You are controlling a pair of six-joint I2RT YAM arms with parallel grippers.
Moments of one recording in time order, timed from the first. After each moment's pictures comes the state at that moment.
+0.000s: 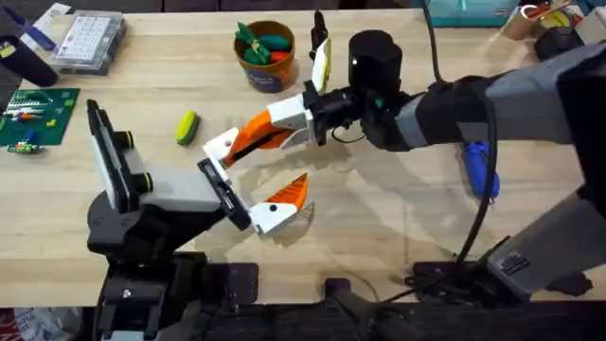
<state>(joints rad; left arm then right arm) -0.02 0.00 0.01 -0.09 0.94 -0.09 0.59 1.87 0.85 0.81 -1.23 1.39</state>
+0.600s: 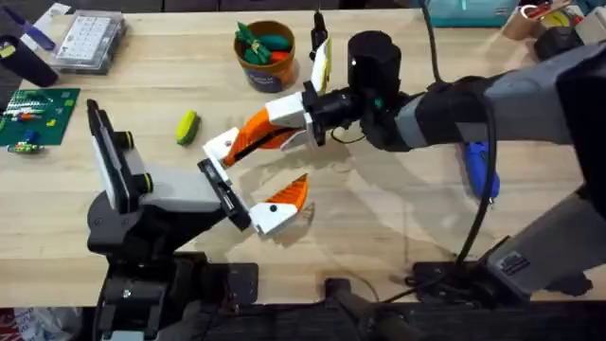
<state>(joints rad) -0.02 0.00 0.01 -0.09 0.94 -0.09 0.59 1.87 0.85 0.80 -1.22 1.39</state>
